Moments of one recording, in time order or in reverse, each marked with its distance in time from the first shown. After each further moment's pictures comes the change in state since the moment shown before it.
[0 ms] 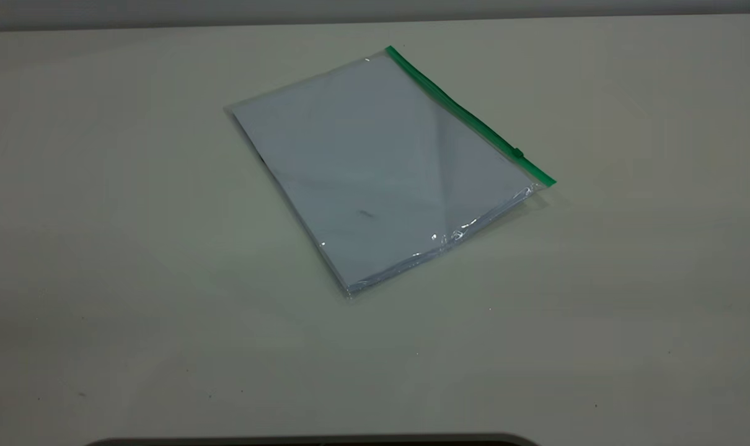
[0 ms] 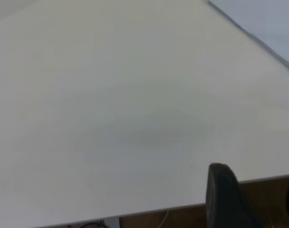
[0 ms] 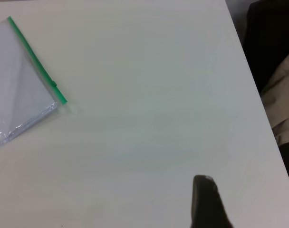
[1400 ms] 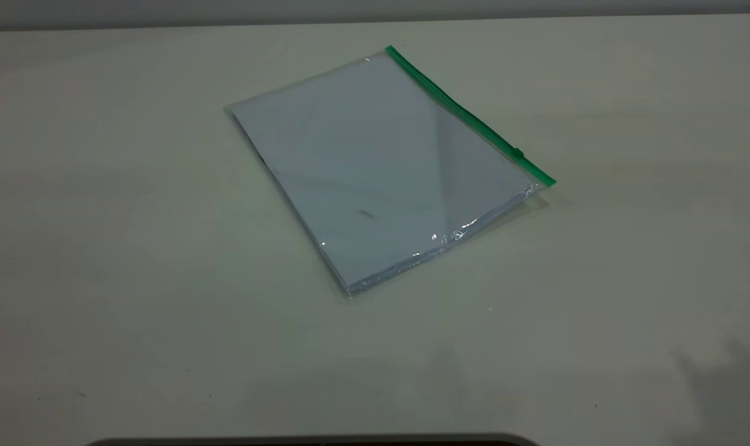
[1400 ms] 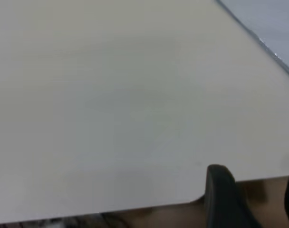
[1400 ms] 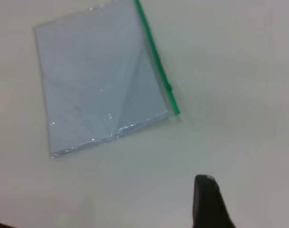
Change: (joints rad) left arm 0.004 0.418 -0.093 -0.024 -0.152 -0.058; right arm 0.011 0.779 -0.009 0.577 -0.565 -0.551
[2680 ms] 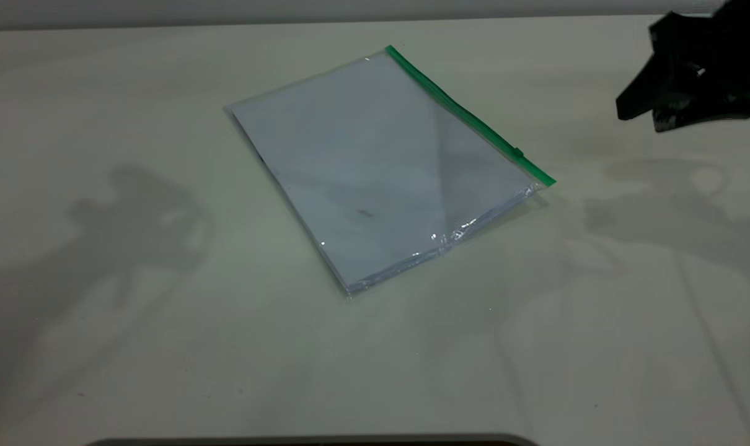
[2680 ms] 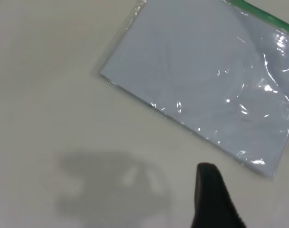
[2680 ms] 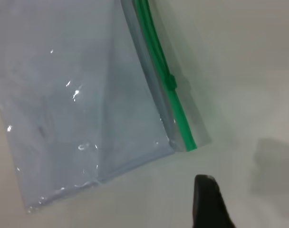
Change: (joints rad) left arm -0.104 1.147 -0.579 -0.388 -0.367 0.508; right arm -0.110 1.315 -0.457 0.805 -0.061 -0.782
